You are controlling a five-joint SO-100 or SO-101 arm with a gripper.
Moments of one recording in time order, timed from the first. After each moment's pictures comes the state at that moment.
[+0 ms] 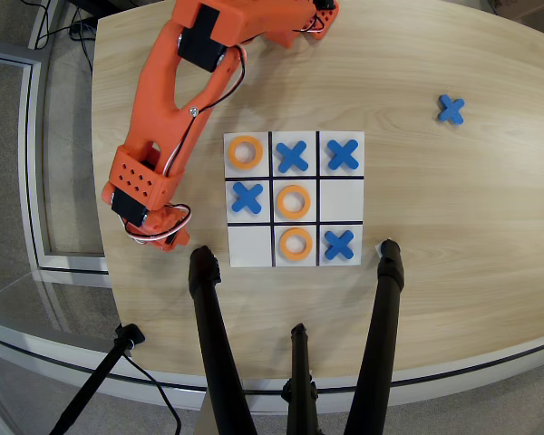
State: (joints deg) arm 33.2 55.3 65.6 51.2 -94.5
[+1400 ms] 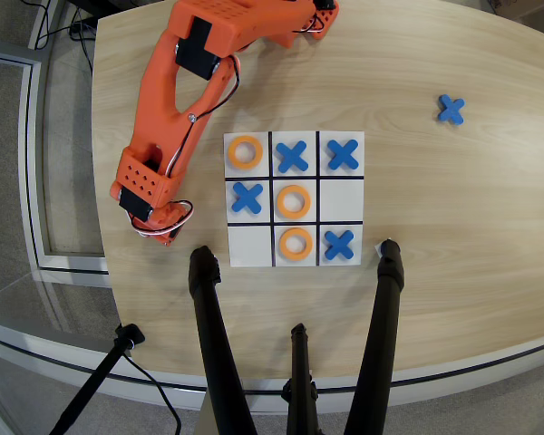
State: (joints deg) arm 34.2 49.7 67.3 48.1 -89.4
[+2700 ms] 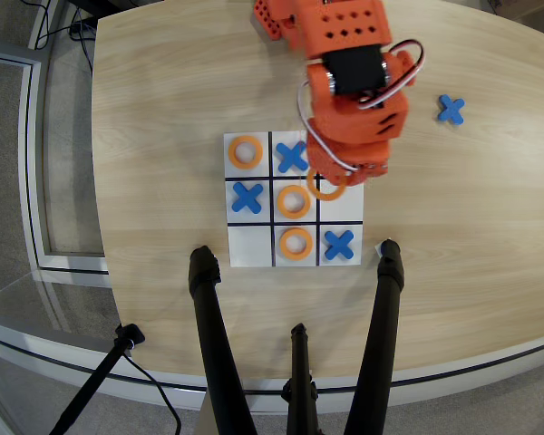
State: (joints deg) arm -14.9 120.2 128.7 49.1 -71.6
